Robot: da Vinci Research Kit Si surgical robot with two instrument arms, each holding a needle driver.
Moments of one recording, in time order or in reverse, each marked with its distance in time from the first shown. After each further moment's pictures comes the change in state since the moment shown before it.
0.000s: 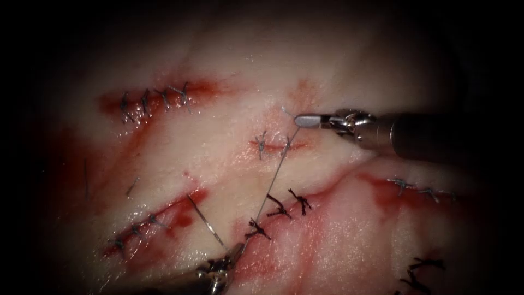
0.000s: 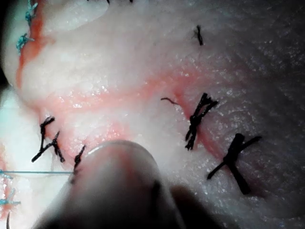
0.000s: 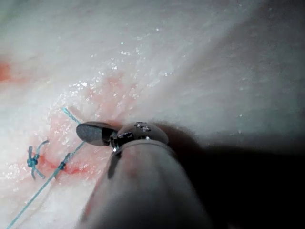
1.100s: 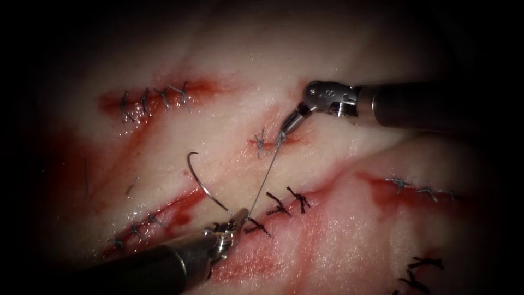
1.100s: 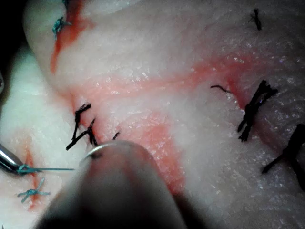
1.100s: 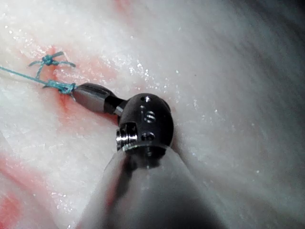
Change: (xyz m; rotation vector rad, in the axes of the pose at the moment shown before) right arm 0.000 -0.001 0.009 0.719 -0.766 -0.946; left arm -0.002 -0.005 0.005 0.027 -0.049 -0.023
